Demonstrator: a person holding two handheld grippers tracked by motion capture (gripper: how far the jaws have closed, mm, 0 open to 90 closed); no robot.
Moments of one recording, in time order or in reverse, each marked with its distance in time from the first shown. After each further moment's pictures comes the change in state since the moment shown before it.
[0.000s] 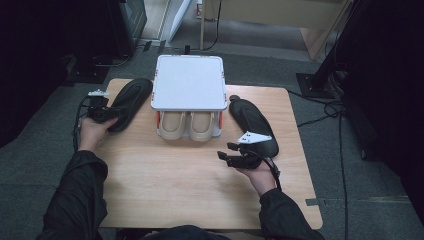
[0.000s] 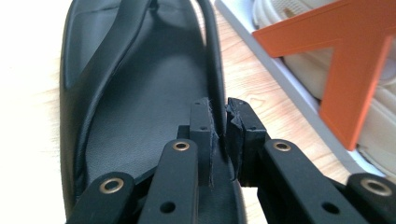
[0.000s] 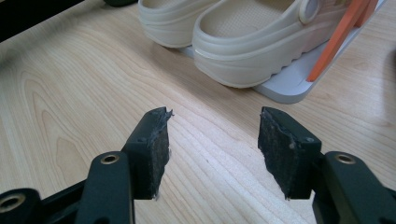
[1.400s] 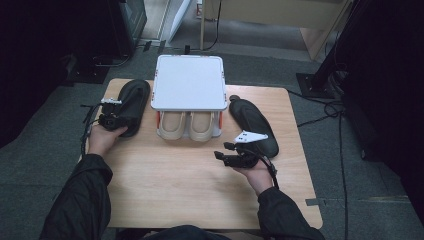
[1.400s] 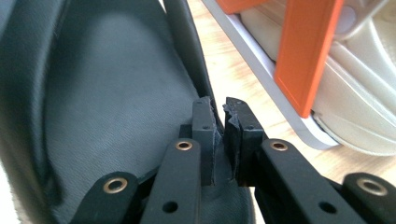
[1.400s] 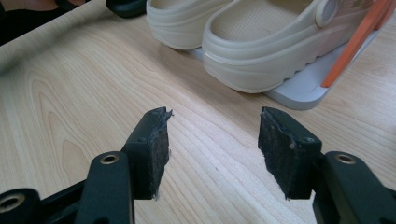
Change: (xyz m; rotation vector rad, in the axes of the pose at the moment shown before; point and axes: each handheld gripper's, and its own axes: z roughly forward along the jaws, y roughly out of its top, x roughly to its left) left arm -0.039 -0.014 0.012 0.099 -0.065 0.006; right arm 0.003 0.004 0.008 0.006 0.026 -0.011
